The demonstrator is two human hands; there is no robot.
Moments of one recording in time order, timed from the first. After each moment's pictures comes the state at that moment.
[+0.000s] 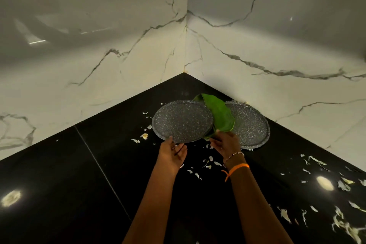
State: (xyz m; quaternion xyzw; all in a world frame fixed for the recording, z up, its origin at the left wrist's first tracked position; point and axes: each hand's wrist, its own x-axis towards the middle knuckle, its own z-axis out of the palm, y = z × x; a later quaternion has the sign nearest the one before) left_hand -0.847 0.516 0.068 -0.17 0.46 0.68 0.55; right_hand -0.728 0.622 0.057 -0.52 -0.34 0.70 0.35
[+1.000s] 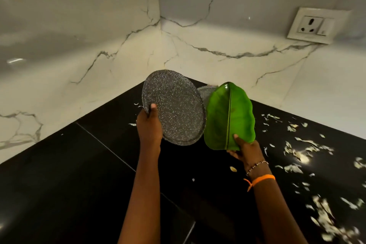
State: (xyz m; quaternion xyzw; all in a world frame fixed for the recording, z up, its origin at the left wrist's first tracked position) left_hand -0.797 0.396 0.157 0.23 0.64 0.70 0.24; right_hand -0.586 0.480 0.074 -0.51 -0.34 0.65 0.45
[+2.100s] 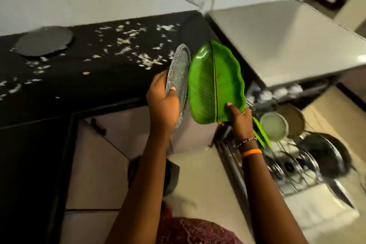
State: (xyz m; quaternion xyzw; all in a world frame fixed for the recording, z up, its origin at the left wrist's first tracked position) left_hand -0.458 0.100 0.114 0.64 0.46 0.49 0.38; right_hand -0.306 0.025 0.043 -0.64 -0.21 0.33 0.67
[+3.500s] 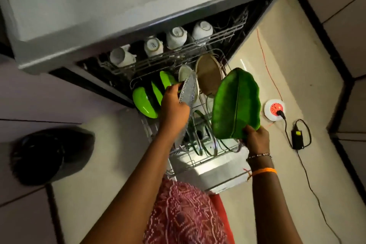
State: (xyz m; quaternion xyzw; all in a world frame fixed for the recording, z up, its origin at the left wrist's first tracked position) left_hand 0.081 -0.044 -0.128 0.63 0.56 0.13 0.52; right_hand 0.205 -0.201 -0.165 -0.83 0.09 0.32 0.44
